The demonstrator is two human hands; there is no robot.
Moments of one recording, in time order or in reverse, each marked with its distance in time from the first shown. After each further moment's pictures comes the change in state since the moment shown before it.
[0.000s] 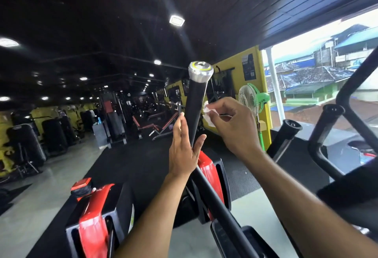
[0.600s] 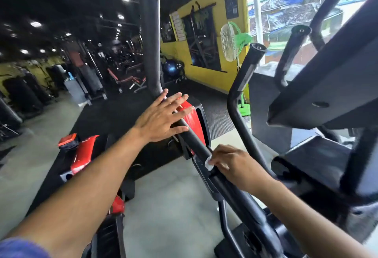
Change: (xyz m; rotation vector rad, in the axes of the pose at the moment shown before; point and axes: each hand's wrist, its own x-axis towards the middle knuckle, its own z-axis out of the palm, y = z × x) left_hand -0.066 -0.021 -0.027 0.442 -0.803 0.697; right_hand -0.231 0.100 -0.080 -0.383 -0.676 0.024
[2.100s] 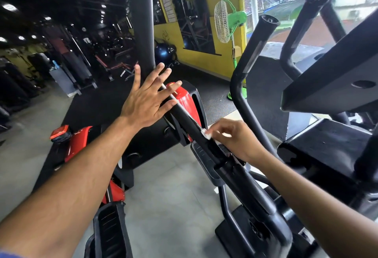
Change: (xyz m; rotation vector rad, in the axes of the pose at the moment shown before) left_hand -0.004 -0.027 0.017 0.025 0.172 -0.160; right_hand 0.045 0.017 0.014 0.499 0.132 0.302
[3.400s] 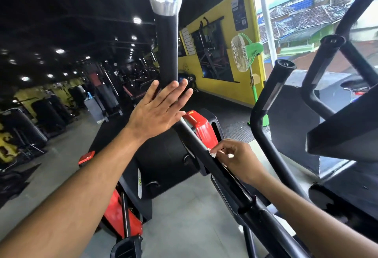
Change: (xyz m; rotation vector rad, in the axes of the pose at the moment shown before) left_hand 0.042 -0.058 -0.040 0.560 0.383 0.173; right_hand 0.056 -0.004 0.021 -0.026 0.065 -0.083
